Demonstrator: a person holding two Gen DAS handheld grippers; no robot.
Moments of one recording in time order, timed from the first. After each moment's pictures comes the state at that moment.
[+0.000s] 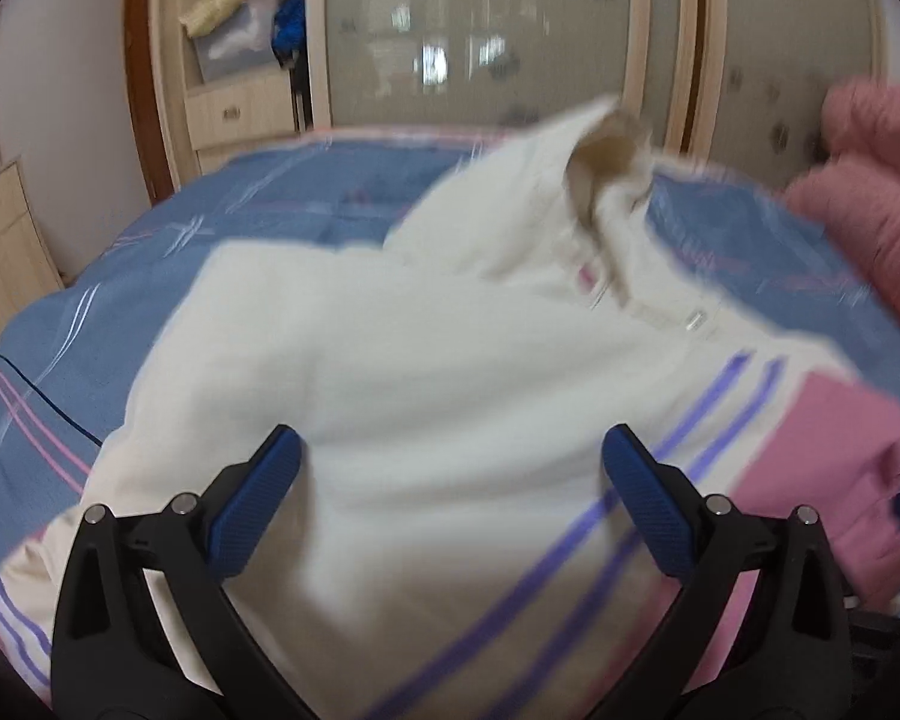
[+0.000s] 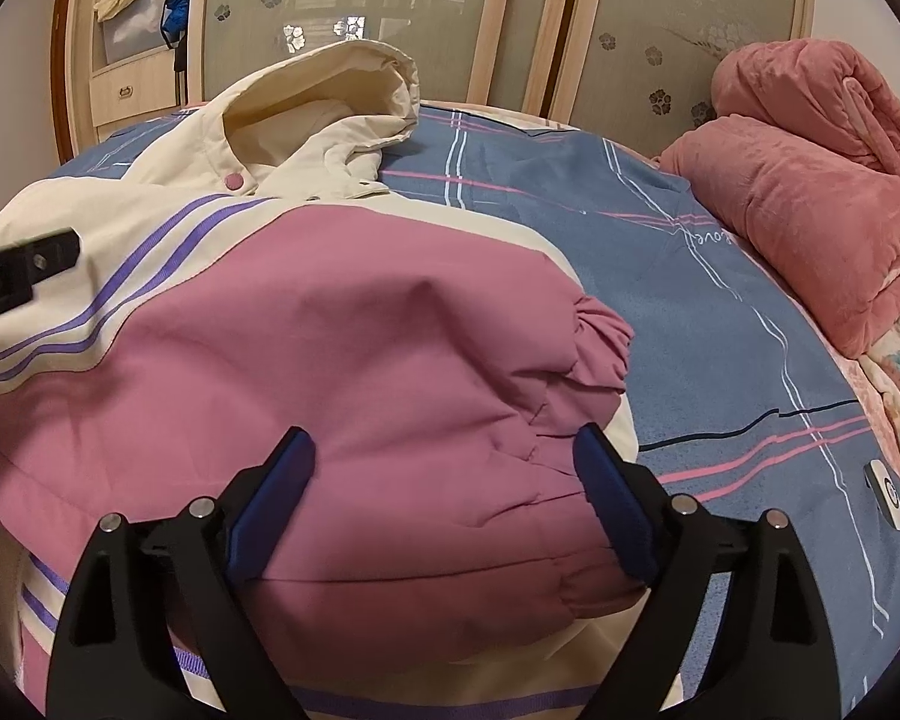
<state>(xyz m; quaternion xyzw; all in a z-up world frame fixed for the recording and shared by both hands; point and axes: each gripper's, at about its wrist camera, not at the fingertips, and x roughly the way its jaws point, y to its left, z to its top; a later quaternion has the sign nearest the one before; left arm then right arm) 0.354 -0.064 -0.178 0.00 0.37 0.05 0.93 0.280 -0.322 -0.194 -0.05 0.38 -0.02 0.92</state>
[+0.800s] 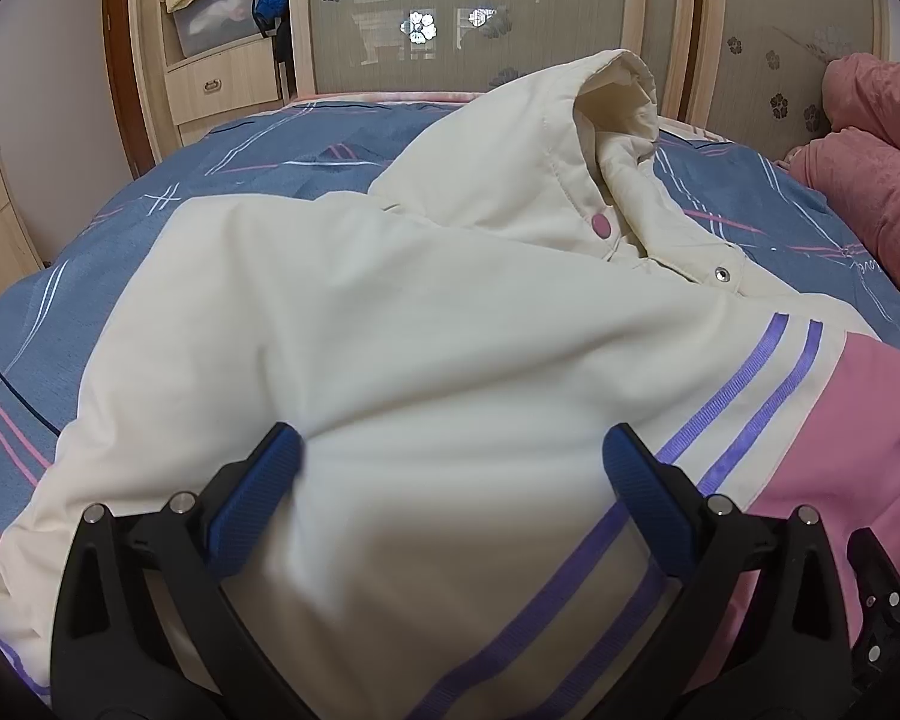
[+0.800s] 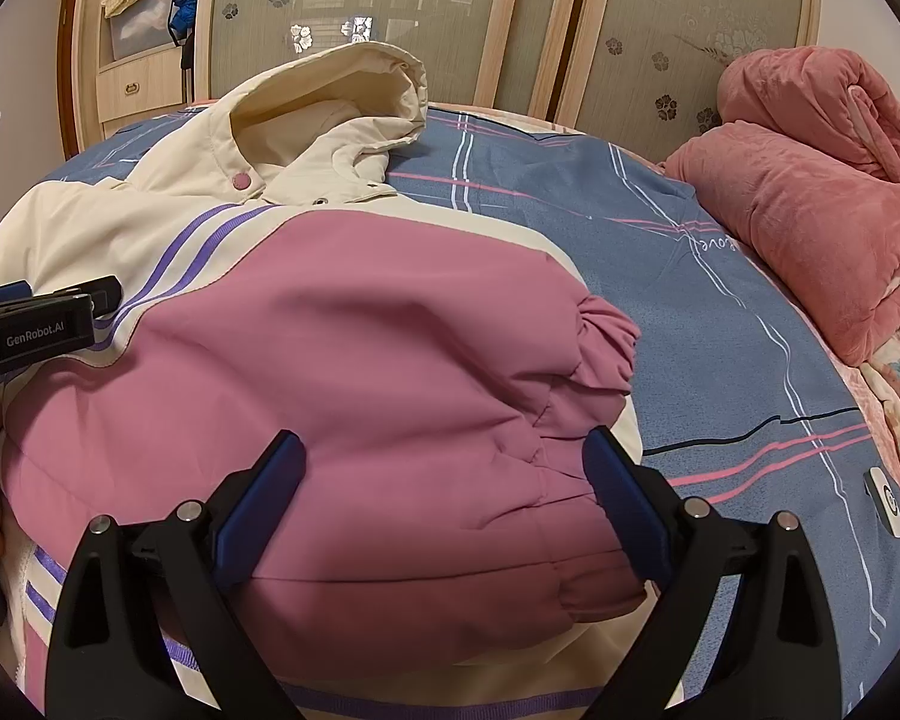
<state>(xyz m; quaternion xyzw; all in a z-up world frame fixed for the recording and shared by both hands) 0.363 -0.061 -0.197 -0.01 0.38 0.03 0.92 0.280 -0.318 -0.194 -0.06 0.38 -0.02 0.92</state>
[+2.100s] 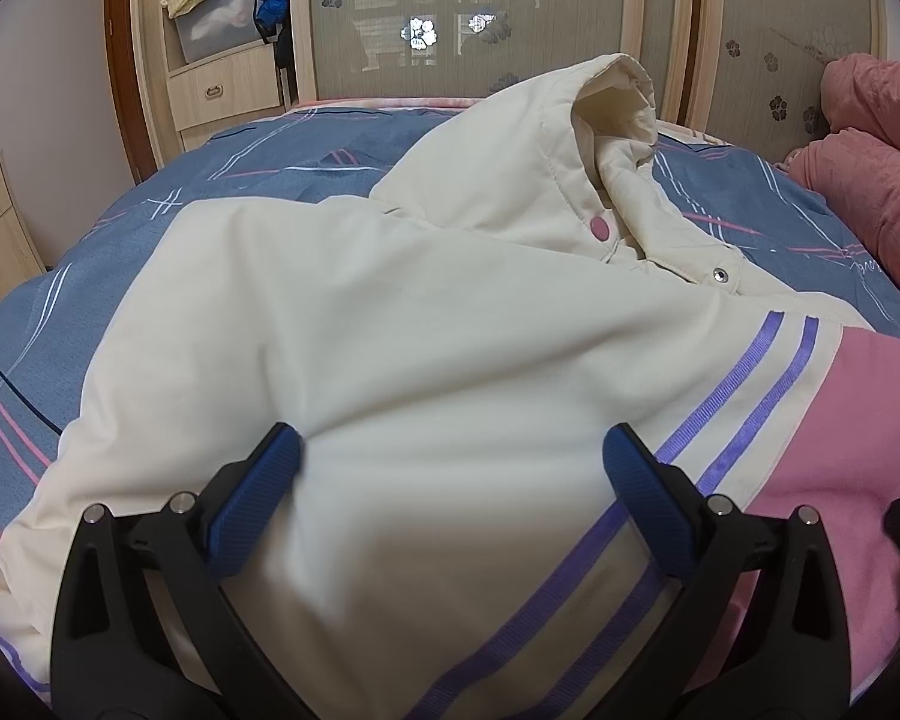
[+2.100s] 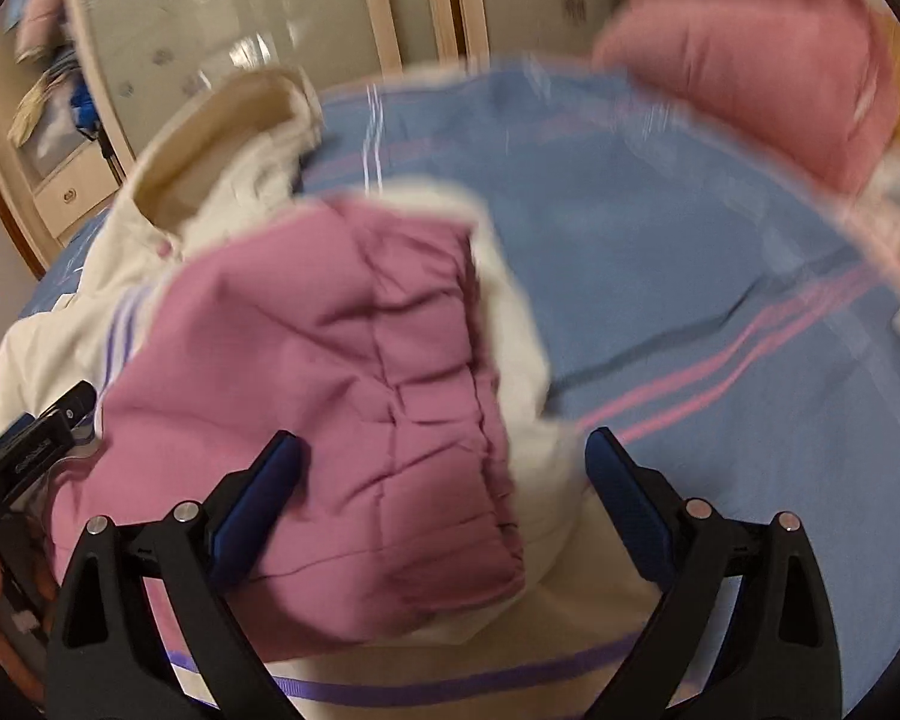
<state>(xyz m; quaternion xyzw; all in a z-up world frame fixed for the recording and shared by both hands) 0.363 -0.061 -0.196 -0.01 0.37 0.03 0.93 0.290 -0.387 -0.210 0.15 0.44 -0.05 0.89</state>
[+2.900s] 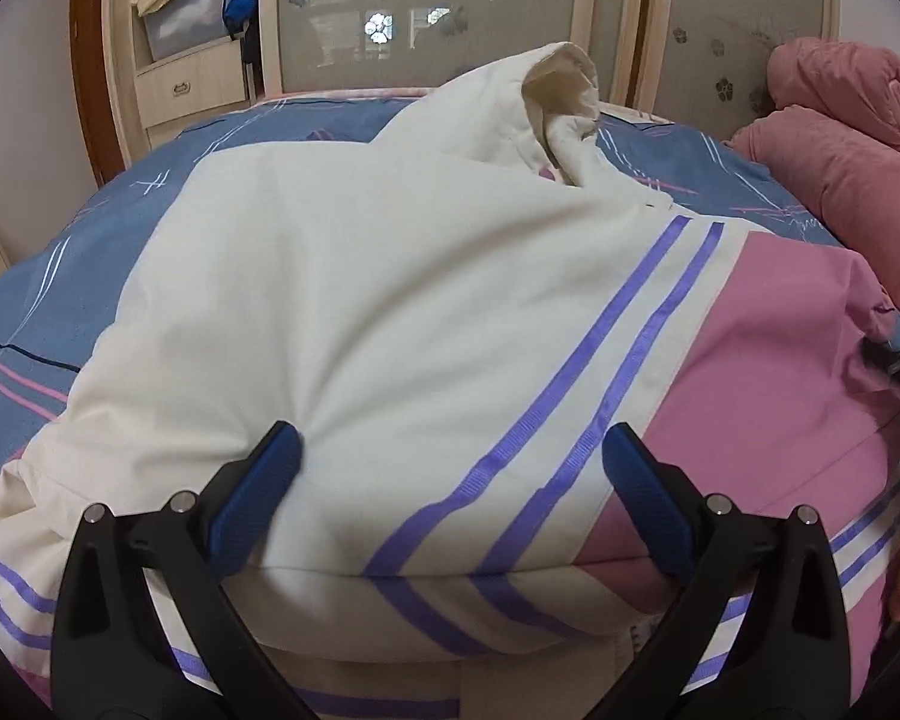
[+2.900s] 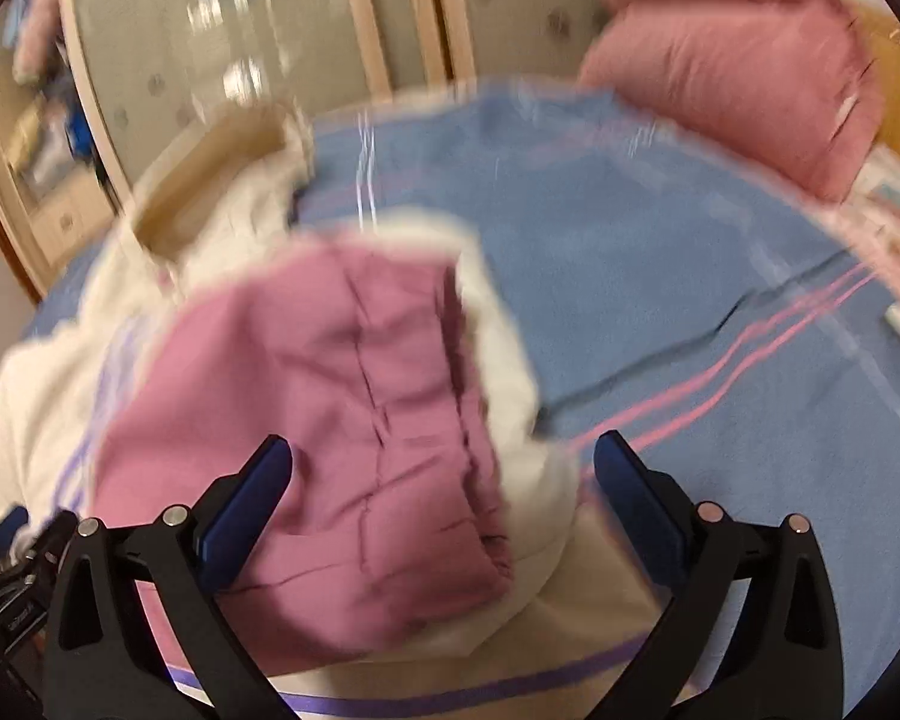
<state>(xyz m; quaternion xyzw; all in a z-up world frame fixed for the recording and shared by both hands) 0.305 -0.048 -0.198 0.00 0.38 -0.03 0.92 0.256 -0.370 -0.166 0.11 0.31 -0.07 0.94</state>
